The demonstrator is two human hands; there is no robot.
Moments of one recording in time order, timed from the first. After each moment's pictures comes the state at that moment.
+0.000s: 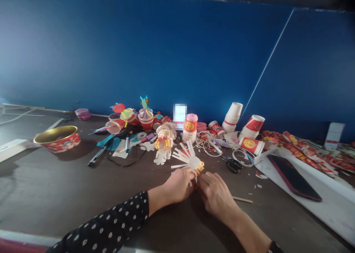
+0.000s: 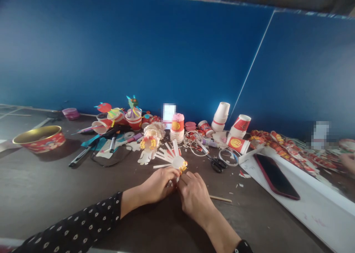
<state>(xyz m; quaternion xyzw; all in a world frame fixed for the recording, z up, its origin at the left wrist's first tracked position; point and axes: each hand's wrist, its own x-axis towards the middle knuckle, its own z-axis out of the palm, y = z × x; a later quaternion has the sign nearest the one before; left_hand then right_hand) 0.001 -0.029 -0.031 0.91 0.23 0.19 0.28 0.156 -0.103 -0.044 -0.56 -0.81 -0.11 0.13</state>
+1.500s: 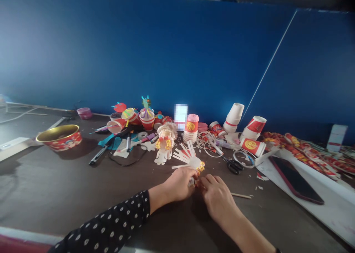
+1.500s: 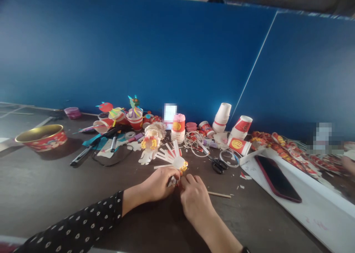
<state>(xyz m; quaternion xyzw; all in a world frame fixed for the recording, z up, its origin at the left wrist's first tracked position) 0.004 -0.027 -0.036 0.90 0.26 0.22 0.27 0.154 -0.103 -0.051 -0.54 -0.81 -0.21 0.10</state>
